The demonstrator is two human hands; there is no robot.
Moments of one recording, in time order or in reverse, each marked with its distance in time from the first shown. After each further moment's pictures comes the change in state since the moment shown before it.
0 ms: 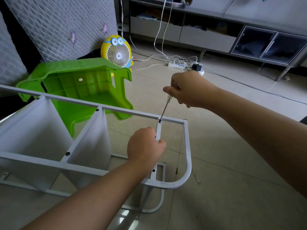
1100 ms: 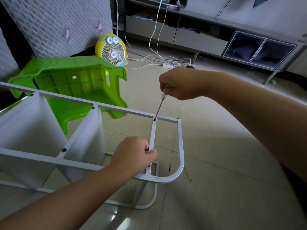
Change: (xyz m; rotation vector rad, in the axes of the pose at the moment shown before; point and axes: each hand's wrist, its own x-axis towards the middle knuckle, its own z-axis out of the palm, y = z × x) left_hand -0.018 -0.024 -0.015 -0.016 -0.166 0.212; right_hand 0.005 -0.004 -0.023 -0.167 -0.164 -0.177
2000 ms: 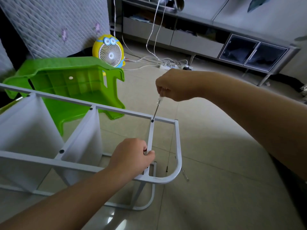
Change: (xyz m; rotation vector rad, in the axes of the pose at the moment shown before) left_hand -0.001 0.000 0.002 0.003 0.019 -0.017; right_hand 0.001 -0.008 -0.004 -0.071 -0.039 -0.001
